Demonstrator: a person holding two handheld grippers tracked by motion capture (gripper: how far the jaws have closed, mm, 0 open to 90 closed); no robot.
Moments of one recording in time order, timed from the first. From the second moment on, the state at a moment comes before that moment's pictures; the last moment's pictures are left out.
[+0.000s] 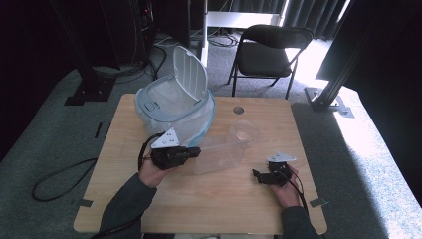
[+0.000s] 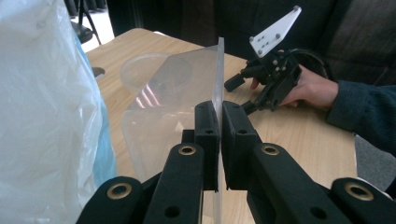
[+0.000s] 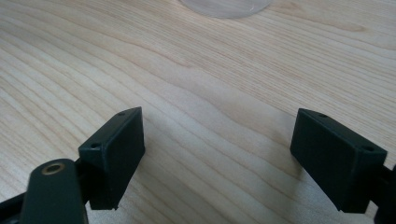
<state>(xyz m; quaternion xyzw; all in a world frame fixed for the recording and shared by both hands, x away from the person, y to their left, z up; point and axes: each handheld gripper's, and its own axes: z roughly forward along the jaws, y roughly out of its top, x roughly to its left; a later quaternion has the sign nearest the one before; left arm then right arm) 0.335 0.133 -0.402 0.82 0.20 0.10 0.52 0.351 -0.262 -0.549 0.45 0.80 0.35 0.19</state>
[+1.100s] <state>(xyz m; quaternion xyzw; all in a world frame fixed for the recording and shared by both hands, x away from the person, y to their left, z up) 0.338 0.144 -0.350 0.81 0.18 0.11 0.55 0.351 -0.262 -0.549 0.45 0.80 0.35 0.19</state>
